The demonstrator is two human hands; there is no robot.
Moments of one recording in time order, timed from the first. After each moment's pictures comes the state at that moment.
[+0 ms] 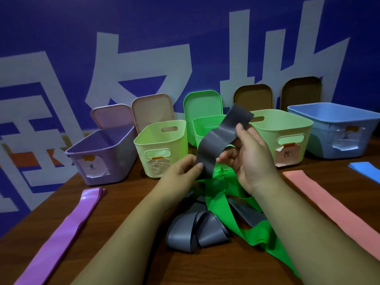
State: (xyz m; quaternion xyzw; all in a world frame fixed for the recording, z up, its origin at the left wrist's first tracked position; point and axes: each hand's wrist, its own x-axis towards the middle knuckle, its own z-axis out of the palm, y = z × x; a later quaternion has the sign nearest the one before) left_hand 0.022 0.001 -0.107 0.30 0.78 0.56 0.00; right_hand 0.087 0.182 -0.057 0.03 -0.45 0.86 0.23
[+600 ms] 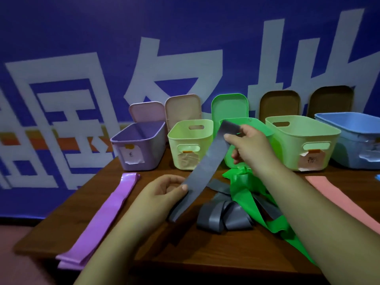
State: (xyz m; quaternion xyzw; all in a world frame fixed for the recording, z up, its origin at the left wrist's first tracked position) left_hand 0.136 -0.105 -0.077 0.12 0.78 0.62 0.02; right_hand 0.052 0.159 -0.042 0.01 -0.74 0.63 0.23
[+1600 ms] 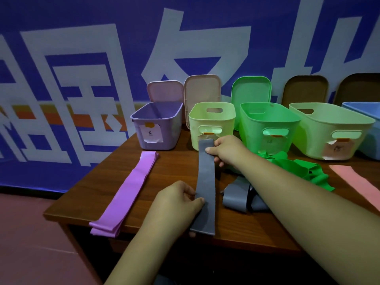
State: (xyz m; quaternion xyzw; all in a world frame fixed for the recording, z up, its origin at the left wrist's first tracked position) left_hand 0.172 -0.138 -0.100 -0.01 0.88 0.47 0.06; right_hand 0.005 0.059 -0.093 -0.03 -0.88 0.48 0.03
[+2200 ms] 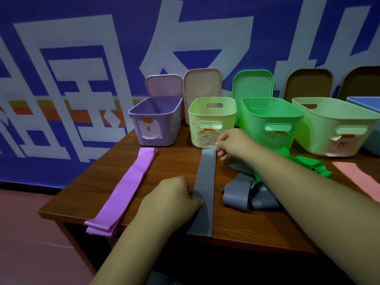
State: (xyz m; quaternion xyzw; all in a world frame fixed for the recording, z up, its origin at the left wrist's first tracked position) left_hand 0.149 -0.141 -0.098 0.05 0.97 0.24 0.05; right_hand 0.015 0.069 -0.077 -0.05 -0.89 0.45 0.00
